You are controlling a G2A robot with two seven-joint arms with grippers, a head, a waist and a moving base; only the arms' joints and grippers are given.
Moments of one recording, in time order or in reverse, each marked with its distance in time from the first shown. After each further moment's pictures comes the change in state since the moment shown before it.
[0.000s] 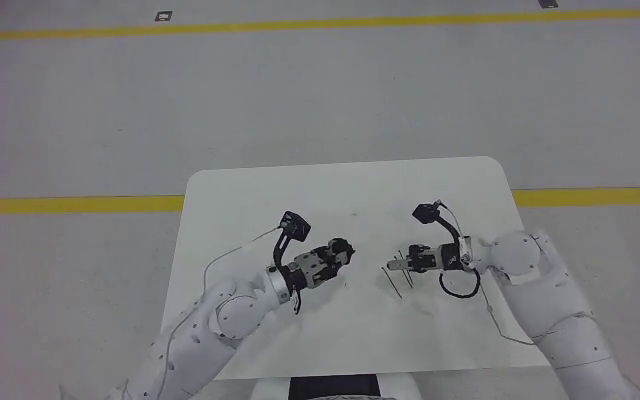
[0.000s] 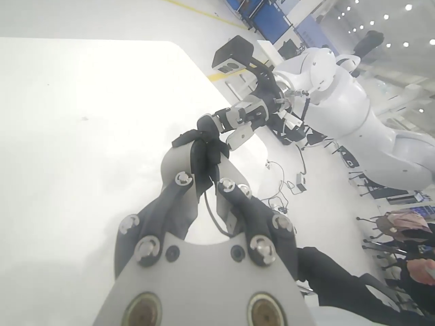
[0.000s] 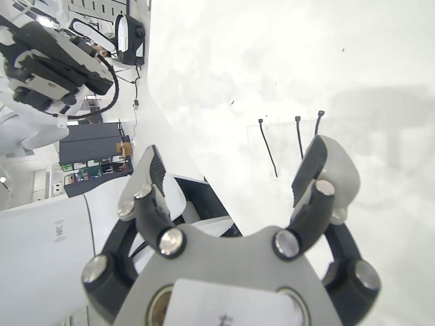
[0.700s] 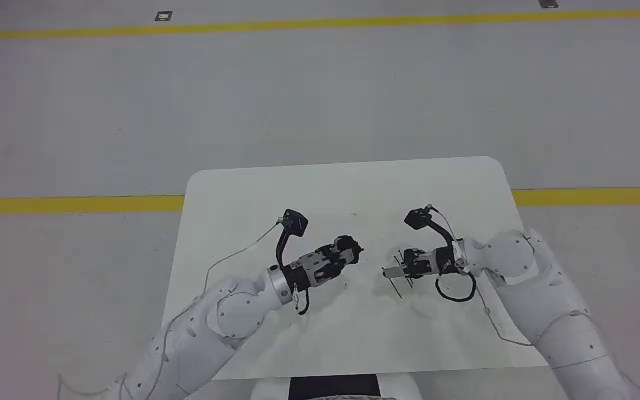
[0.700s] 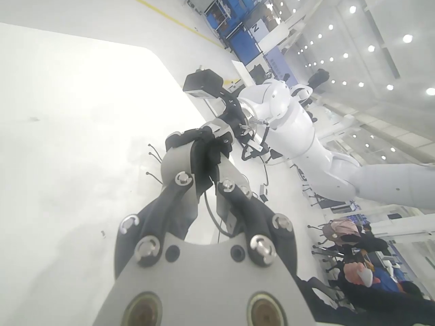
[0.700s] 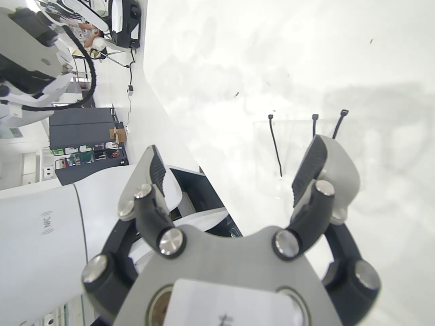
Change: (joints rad) left arm -0.049 0.041 0.073 -0.019 -0.233 -0.002 0.034; right arm 0.015 0.008 -0.050 -0.002 -0.008 -0.031 0.015
